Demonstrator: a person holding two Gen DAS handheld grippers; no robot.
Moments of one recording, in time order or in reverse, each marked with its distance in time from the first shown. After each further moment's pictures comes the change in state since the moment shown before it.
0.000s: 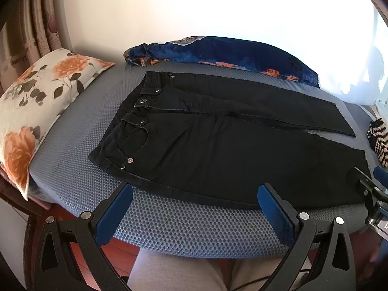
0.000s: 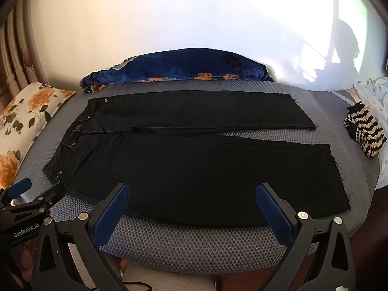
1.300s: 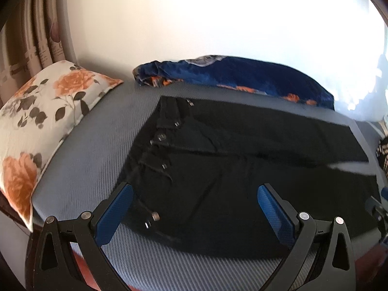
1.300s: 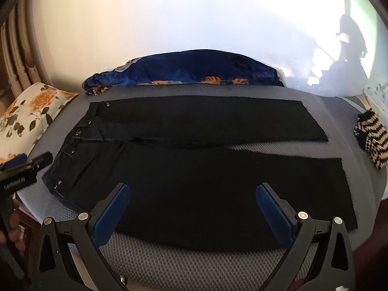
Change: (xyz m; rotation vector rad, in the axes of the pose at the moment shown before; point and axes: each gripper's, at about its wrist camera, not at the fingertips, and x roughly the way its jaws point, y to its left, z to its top) left arm 0.040 0.060 0.076 -0.017 -0.083 0.014; right arm 0.029 0.001 0.030 -0.013 0.001 0.048
